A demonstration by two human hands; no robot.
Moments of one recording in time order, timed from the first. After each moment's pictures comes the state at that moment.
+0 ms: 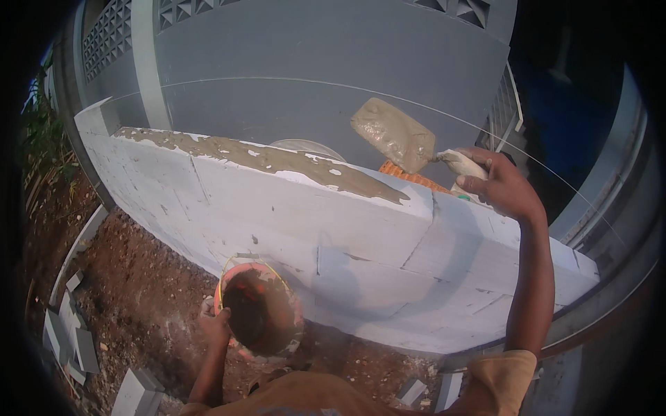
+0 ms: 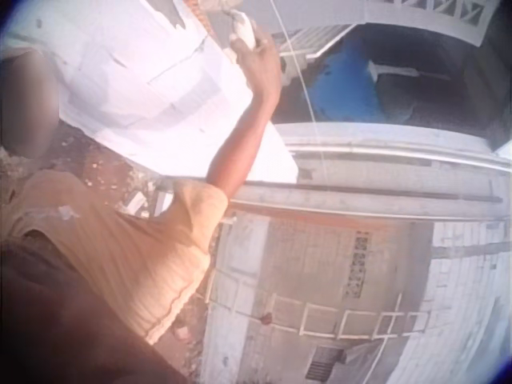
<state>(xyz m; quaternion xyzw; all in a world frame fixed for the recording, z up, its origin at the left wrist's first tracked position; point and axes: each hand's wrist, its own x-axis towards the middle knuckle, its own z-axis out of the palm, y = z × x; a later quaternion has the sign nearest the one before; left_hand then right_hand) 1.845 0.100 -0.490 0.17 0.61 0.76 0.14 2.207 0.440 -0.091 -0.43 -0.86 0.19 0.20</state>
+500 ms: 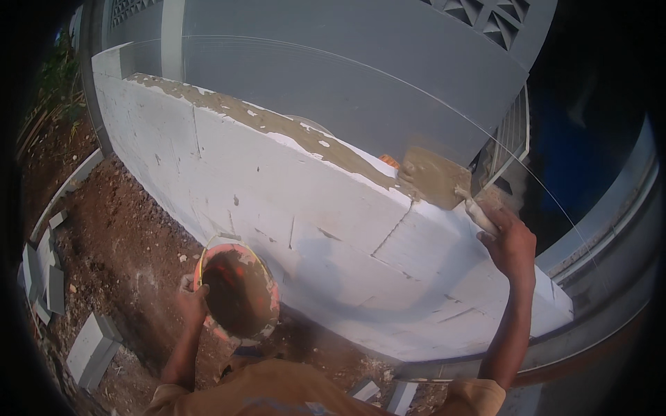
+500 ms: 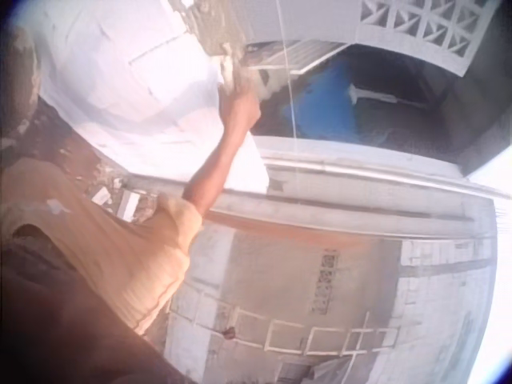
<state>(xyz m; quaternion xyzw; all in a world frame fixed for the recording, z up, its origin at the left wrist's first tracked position) 1.923 0.088 -0.509 0.13 0.65 0.74 0.12 2.314 0.427 -0.144 -0.48 -0.85 -0.16 0.15</state>
